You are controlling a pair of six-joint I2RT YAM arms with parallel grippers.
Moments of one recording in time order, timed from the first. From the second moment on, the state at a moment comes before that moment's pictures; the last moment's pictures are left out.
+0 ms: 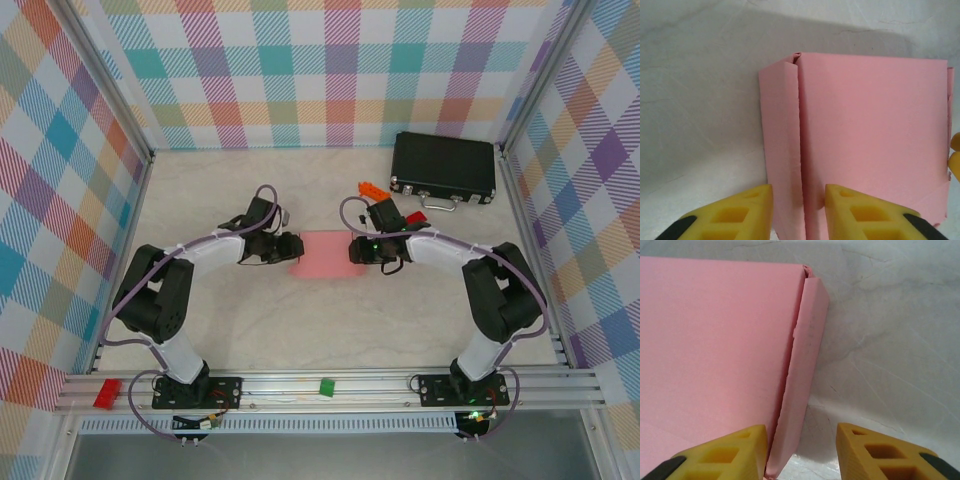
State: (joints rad) left arm -0.43 1.71 1.00 -0.29 0.33 -0.57; right arm 0.52 1.71 1.03 -0.37 -0.19 0.39
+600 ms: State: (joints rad) left arm -0.49 1.63 0.87 -0.22 0.29 -0.72; right arm 0.52 1.89 1.24 -0.39 -0.27 0.31
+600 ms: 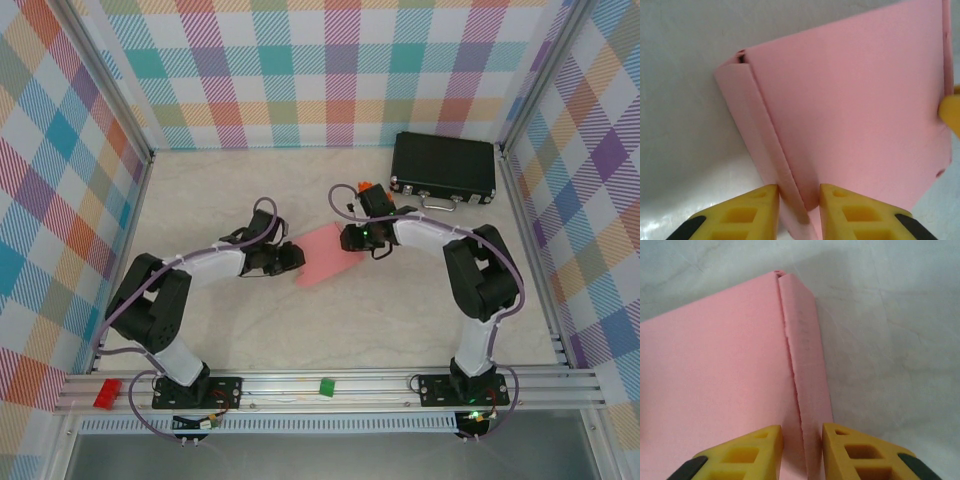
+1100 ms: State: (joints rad) left arm -0.55 1.54 0.75 -0.12 0.26 -0.90; right arm 0.52 2.07 1.48 -0.43 -0.37 0.23
